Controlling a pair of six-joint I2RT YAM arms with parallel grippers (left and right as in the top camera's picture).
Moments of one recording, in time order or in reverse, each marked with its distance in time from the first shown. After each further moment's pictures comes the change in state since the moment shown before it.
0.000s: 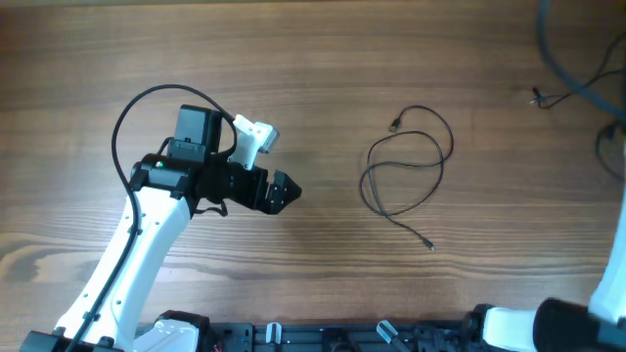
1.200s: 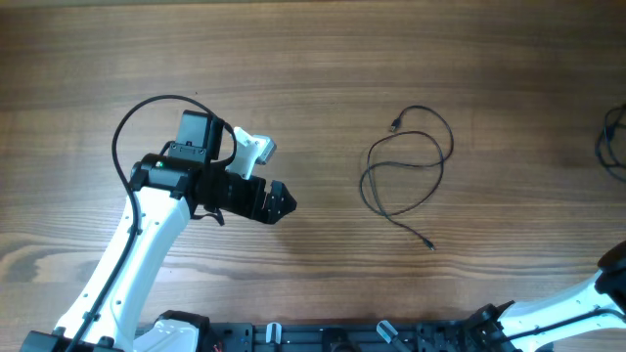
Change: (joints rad) left arm 0.000 0.000 0.000 -0.123 -0.025 -0.018; right arm -0.650 0.409 -0.098 -0.576 -0.561 0.791
